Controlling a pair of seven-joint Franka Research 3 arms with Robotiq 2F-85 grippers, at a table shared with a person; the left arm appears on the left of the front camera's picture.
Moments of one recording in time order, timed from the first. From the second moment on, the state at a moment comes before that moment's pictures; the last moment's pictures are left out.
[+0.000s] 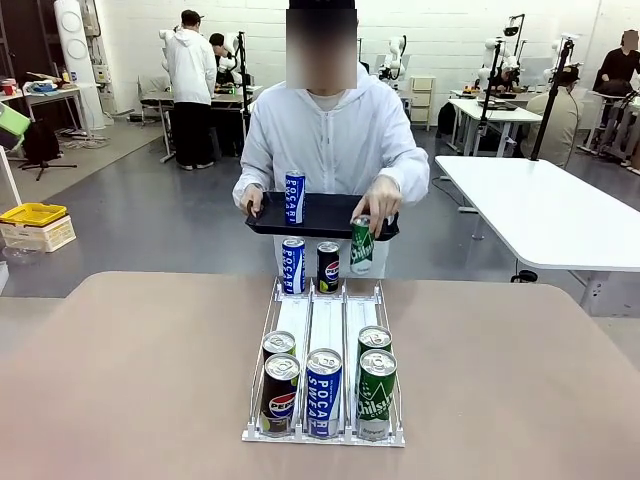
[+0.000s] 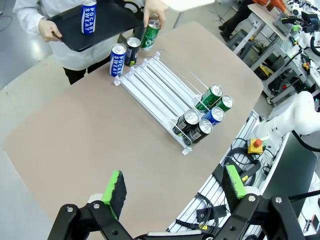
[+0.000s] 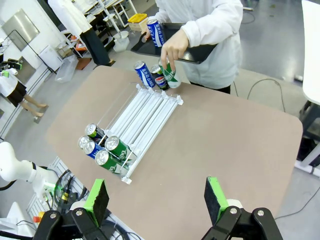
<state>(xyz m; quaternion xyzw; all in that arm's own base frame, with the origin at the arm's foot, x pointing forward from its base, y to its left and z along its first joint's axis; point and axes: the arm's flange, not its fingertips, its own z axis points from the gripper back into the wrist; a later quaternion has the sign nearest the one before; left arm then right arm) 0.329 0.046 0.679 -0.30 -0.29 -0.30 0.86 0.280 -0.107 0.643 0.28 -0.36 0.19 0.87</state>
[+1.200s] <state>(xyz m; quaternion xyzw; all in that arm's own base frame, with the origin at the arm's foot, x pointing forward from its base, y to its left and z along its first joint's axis) 0.329 0.046 0.678 -0.30 -0.29 -0.30 0.86 0.313 -0.033 0.626 0.24 -0.28 0.22 0.90</state>
